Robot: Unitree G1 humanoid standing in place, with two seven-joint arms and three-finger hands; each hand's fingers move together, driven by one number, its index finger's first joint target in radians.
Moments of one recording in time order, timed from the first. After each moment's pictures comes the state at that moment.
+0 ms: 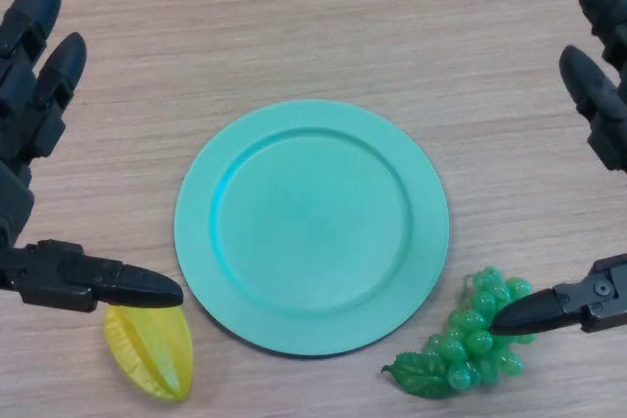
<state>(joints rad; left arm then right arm) 0.03 0.27 0.33 -0.71 -0.25 0.30 -0.29 0.05 -0.23 -0.14 -0.91 0.16 0.55 0.18</state>
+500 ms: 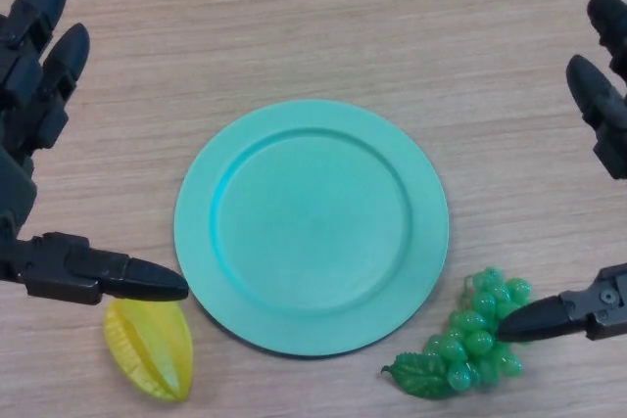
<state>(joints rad) 0.01 0.27 0.31 -0.71 -0.20 0.30 -0.29 0.09 -0.22 -0.15 -0.91 0.16 0.50 0.19</state>
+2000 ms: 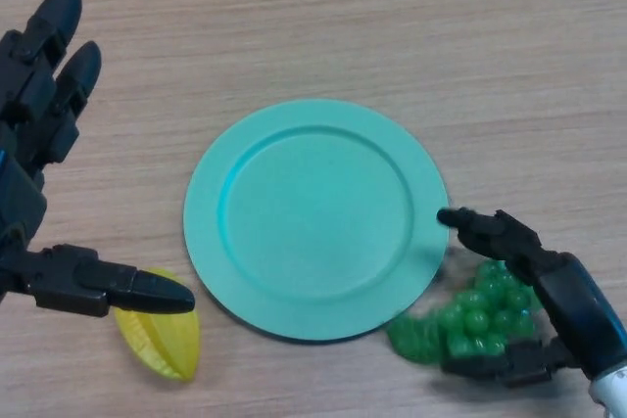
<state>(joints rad) 0.05 0.27 0.30 -0.71 -0.21 0.31 -0.29 0.01 -0.23 0.00 0.25 -0.26 -0.48 0.13</state>
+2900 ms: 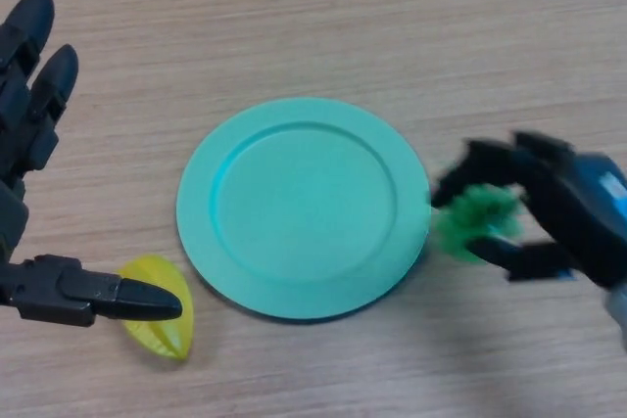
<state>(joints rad) 0.08 0.25 0.34 -0.73 -0.23 0.28 -0.29 -0.15 -0.29 0.02 -0.17 -0.60 -0.30 0.23</state>
